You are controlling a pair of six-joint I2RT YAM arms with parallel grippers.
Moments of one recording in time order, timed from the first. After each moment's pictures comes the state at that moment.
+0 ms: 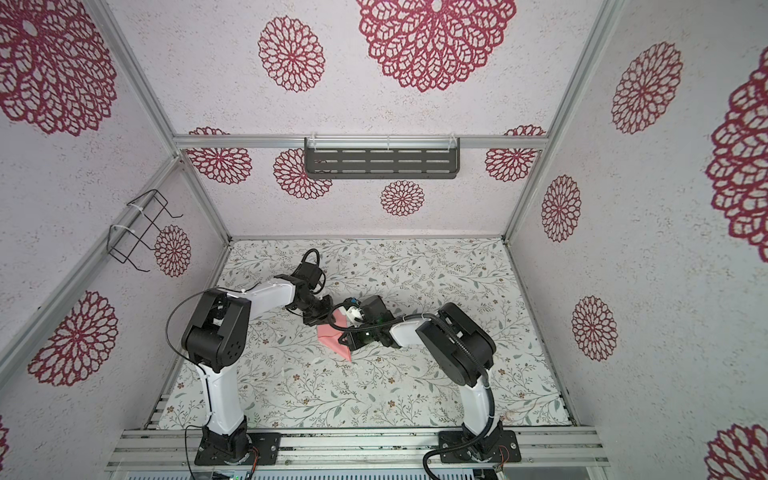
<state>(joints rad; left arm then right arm) -0.36 2.02 1.31 -0.61 0.37 -0.61 0.76 1.97 1.00 0.19 -0.55 0.35</state>
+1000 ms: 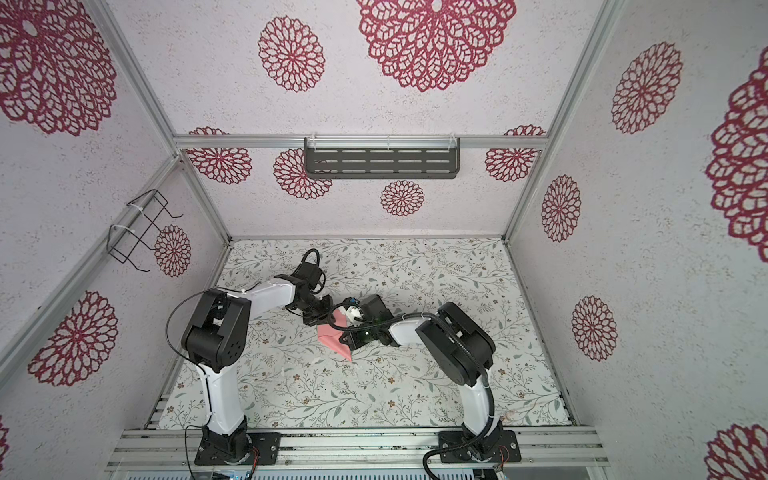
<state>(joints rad) -0.36 2.02 1.31 -0.61 0.37 -0.61 0.76 1.97 1.02 0.15 -0.52 0.32</state>
